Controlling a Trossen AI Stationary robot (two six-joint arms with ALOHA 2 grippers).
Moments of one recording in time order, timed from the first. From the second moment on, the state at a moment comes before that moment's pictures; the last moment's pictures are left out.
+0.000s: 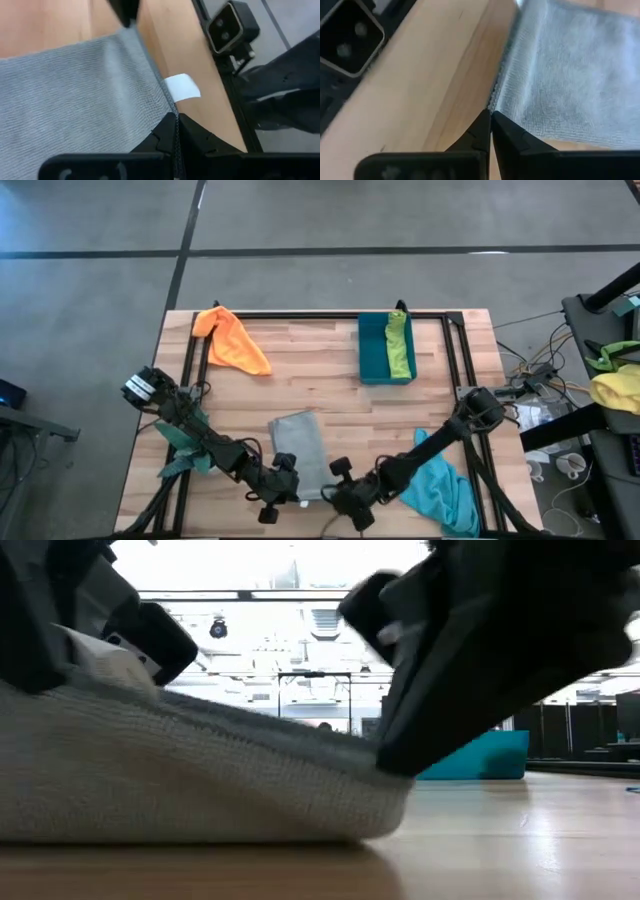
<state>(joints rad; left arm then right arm) -0.66 1.73 0.94 0.06 -0.06 -0.49 0.59 2.07 1.37 -0.23 0.15 0.10</state>
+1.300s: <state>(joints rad) -0.66 1.73 0.83 0.06 -0.16 -0.62 0.38 2.11 1.37 -0.24 -0.10 0.20</state>
